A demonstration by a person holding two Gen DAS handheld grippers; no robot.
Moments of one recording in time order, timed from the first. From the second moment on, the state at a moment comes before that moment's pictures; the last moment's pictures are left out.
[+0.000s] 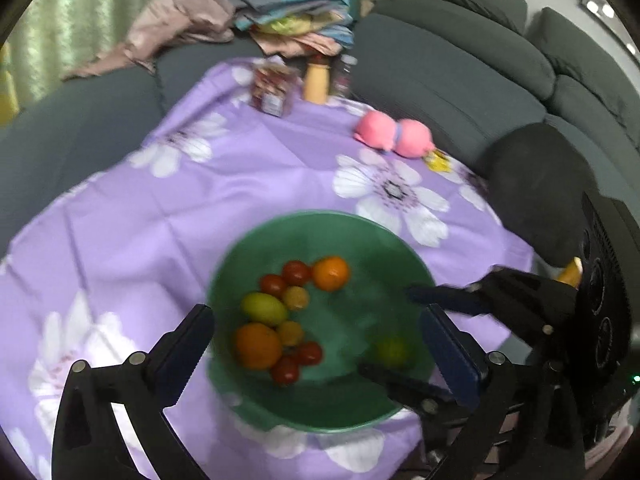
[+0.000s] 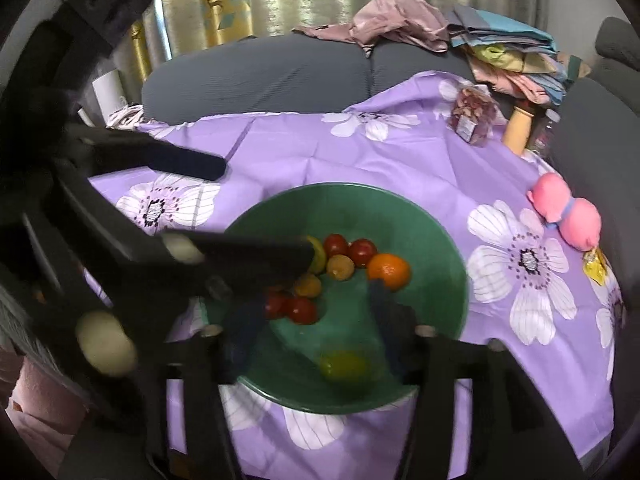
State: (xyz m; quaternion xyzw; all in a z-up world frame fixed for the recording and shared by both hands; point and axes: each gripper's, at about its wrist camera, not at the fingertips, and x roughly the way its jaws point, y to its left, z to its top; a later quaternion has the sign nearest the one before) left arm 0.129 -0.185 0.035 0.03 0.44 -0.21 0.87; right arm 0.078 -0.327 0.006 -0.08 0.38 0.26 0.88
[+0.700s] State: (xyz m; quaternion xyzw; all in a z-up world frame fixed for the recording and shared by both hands) left arm 0.106 -0.179 0.061 0.12 0.41 -0.13 0.89; right arm 0.056 -0.346 0.034 -0.08 0.36 0.23 0.90
